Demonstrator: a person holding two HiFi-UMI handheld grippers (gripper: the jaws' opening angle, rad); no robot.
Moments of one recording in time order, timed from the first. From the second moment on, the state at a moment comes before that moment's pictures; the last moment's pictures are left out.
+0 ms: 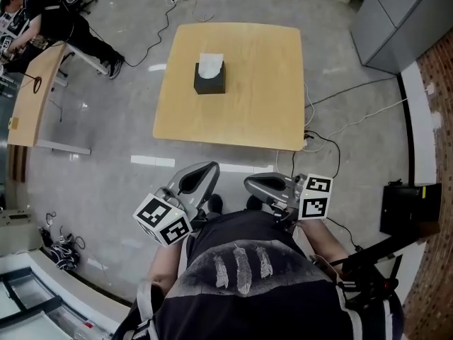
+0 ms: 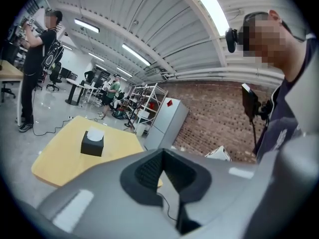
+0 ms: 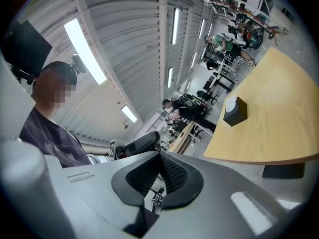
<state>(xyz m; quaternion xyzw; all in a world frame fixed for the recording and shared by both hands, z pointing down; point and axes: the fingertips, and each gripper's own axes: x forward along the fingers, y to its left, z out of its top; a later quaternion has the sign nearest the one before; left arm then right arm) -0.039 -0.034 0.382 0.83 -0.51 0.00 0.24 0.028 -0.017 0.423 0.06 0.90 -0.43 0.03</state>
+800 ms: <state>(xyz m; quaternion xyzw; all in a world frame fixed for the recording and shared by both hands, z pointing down) -0.150 -0.140 0.377 0.86 -0.45 -0.03 0.23 -0.063 -0.106 0.420 -0.07 0.92 -0.39 0.00</state>
